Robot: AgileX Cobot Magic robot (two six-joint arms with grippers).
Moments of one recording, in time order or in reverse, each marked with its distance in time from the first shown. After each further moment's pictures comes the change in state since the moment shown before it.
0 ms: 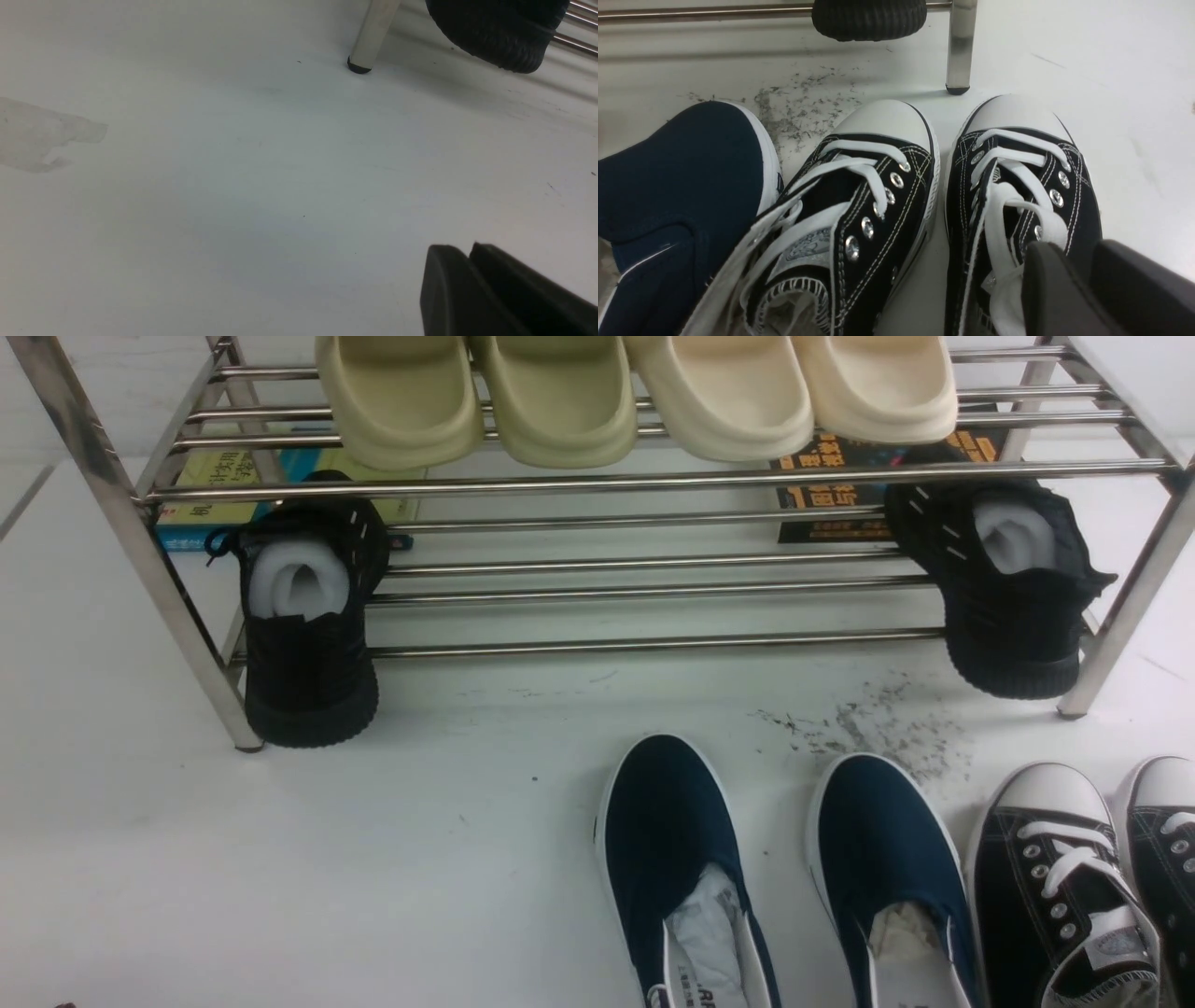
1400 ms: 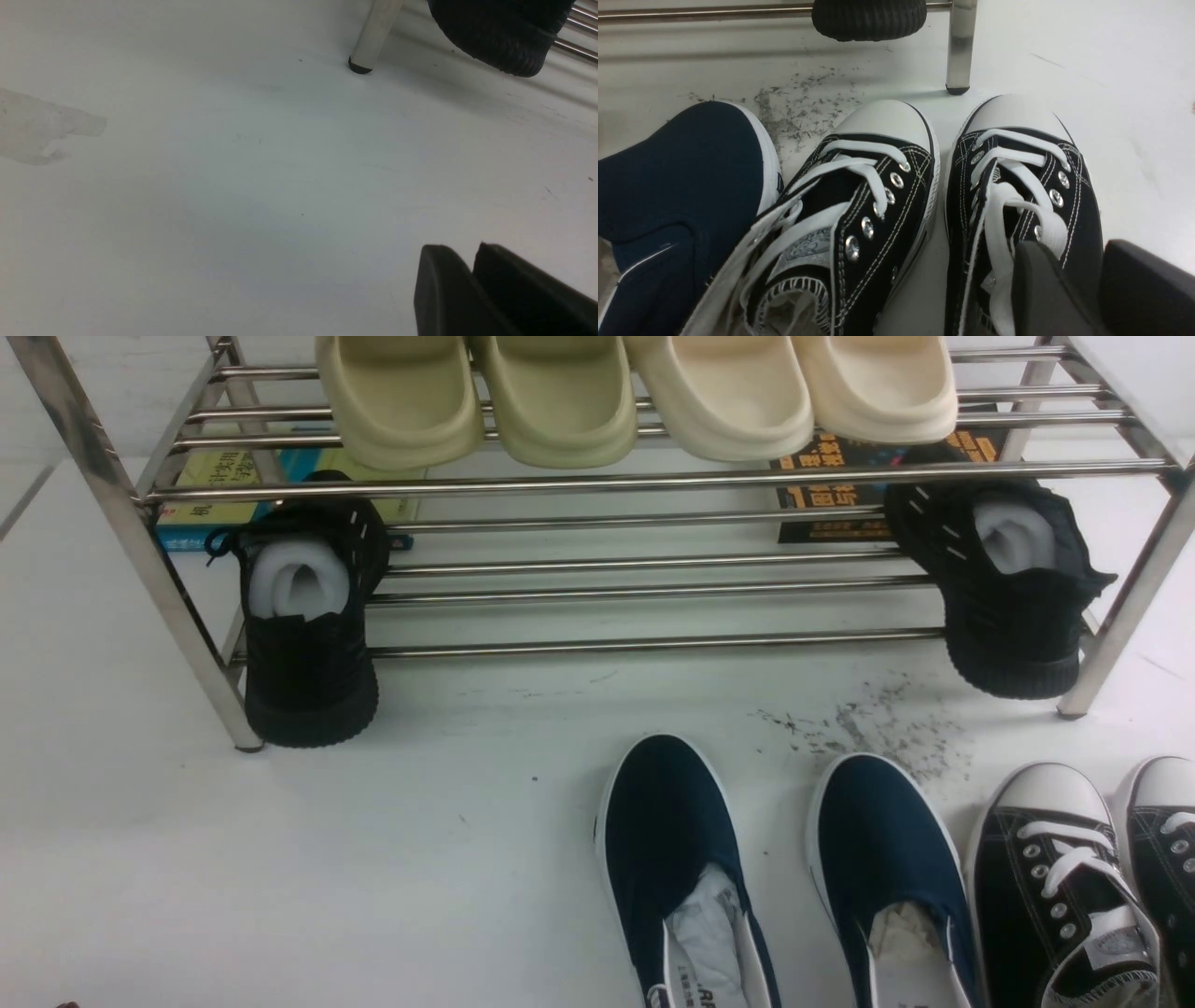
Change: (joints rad) right arm 0.000 0.000 0.000 0.000 0.000 0.000; left arm 0.000 0.000 0.000 0.002 0.001 -0.027
